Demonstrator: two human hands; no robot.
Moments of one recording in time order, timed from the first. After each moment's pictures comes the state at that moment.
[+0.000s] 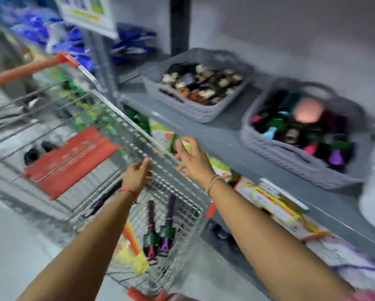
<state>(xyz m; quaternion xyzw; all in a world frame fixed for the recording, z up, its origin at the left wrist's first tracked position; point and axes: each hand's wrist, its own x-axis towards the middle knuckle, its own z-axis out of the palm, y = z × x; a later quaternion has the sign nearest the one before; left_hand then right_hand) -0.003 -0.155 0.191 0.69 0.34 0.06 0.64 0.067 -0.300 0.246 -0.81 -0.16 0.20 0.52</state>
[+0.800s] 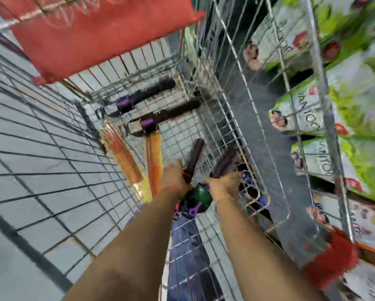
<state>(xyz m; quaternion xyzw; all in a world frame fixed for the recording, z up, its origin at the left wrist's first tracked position) -0.035 -0.131 -0.068 0.71 0.49 -0.29 0.42 0.045 -0.216 -0.059 -0.90 0.13 0.39 0.15</state>
